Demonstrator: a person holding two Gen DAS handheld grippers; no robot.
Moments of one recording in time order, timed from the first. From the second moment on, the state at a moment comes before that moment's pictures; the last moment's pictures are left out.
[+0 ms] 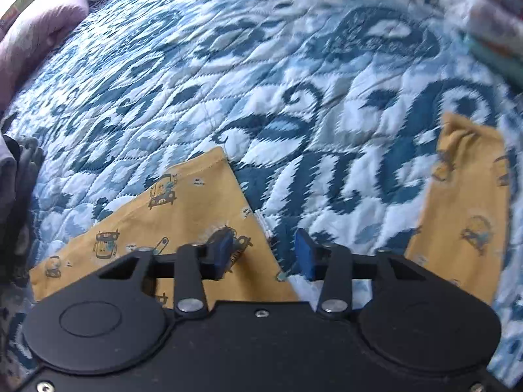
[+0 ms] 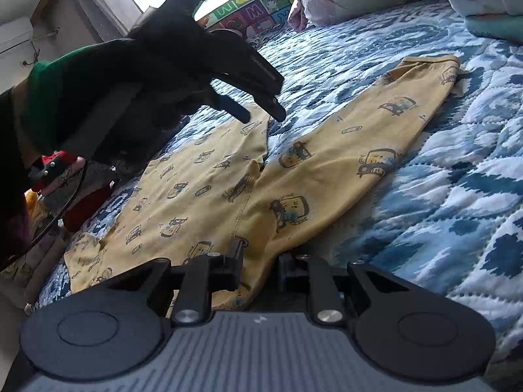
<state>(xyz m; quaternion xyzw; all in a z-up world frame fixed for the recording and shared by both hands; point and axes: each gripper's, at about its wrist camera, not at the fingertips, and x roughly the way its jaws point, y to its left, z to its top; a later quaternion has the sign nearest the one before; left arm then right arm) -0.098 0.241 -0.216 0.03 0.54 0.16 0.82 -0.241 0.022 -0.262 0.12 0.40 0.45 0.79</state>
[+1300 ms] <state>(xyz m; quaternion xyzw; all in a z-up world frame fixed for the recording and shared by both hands) -0.219 0.392 -0.214 -0.27 0.35 0.13 0.89 -0.369 0.112 -0.230 -0.25 0.16 0.57 0.77</state>
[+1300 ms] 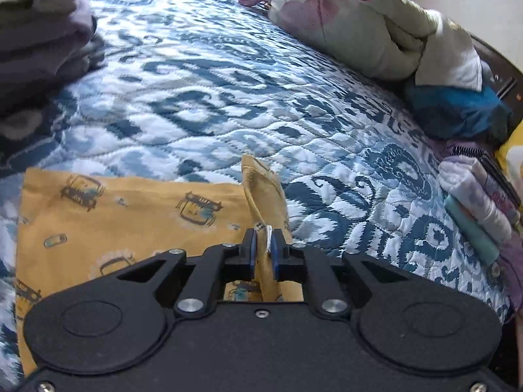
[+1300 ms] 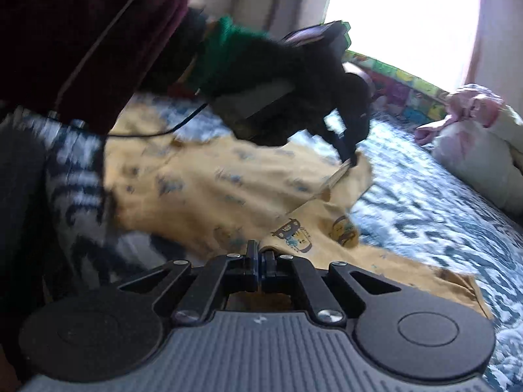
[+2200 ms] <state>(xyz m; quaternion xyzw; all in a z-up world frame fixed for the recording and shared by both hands) -0.225 0.399 -0.232 -0.24 0.33 0.17 0.90 -0.379 0.124 -0.242 -0.28 0.18 0.58 0.75</state>
